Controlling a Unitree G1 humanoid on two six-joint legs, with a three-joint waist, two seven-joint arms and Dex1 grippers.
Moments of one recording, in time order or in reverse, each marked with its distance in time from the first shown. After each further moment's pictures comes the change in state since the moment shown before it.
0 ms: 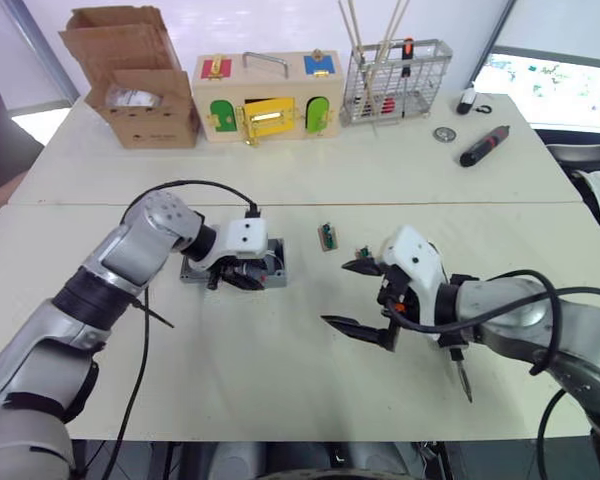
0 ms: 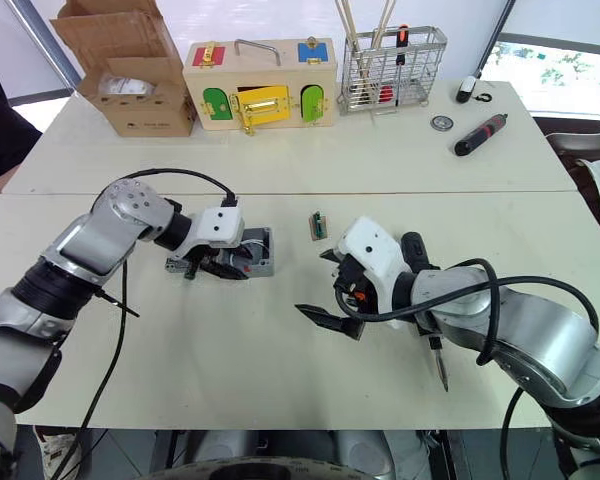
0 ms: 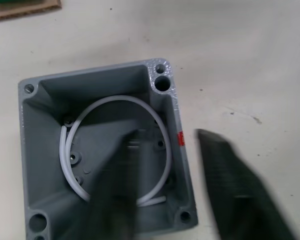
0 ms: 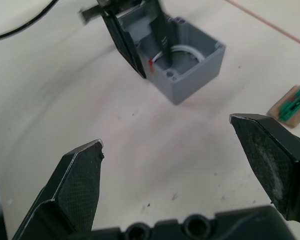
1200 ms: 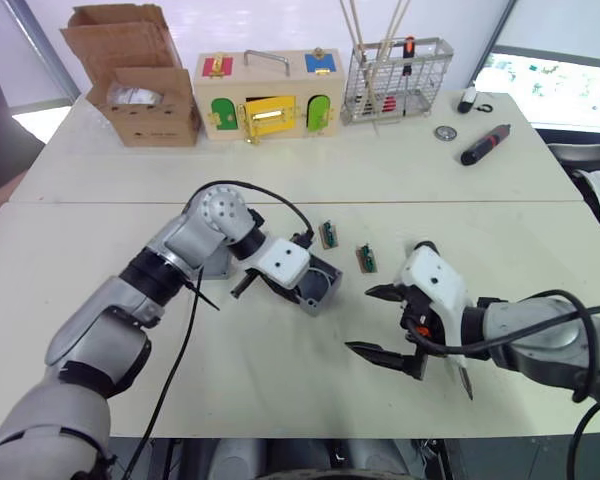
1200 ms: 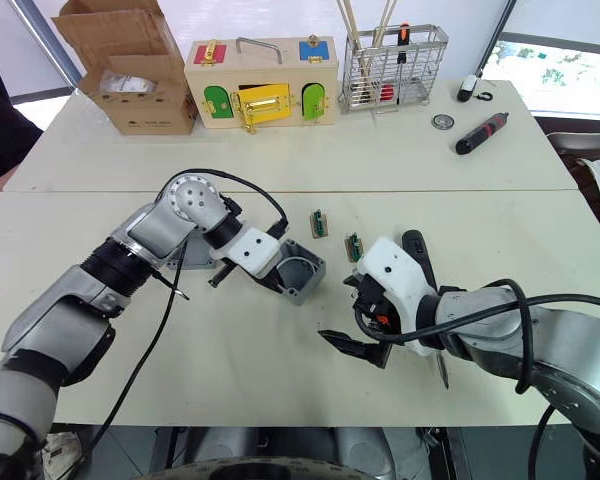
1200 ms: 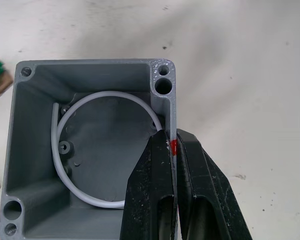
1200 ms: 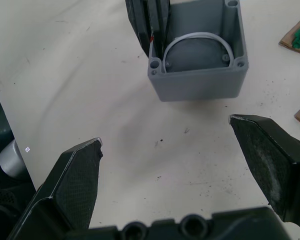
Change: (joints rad) left arm -0.166 -0.204 -0.158 0.275 0.017 -0.564 -0.222; right arm 0.126 -0.113 -0.156 -0.095 0.223 0.144 -0.065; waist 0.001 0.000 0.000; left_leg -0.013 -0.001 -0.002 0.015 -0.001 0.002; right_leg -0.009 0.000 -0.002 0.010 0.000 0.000
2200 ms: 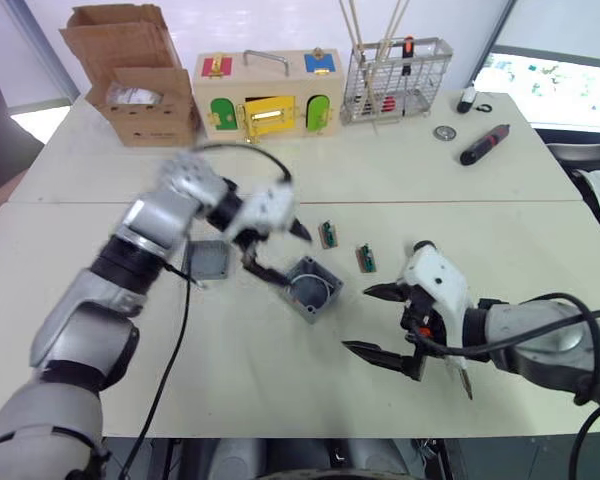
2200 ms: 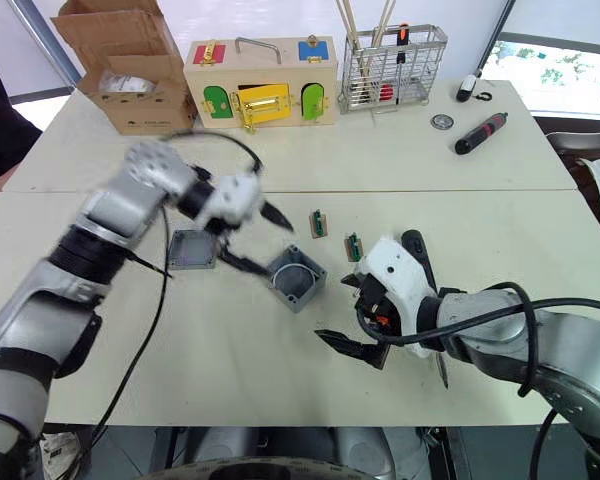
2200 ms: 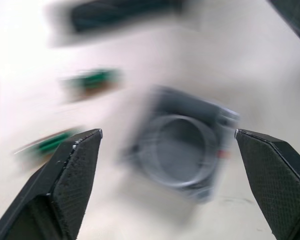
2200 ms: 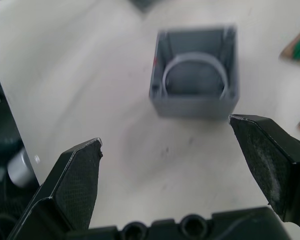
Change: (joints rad) left arm -0.039 0.131 0.369 -0.132 -0.202 0.626 0.160; right arm 0.008 -0.002 -0.062 0.029 0.033 -0.077 0.041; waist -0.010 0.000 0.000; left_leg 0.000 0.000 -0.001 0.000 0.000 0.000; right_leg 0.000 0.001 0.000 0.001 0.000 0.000
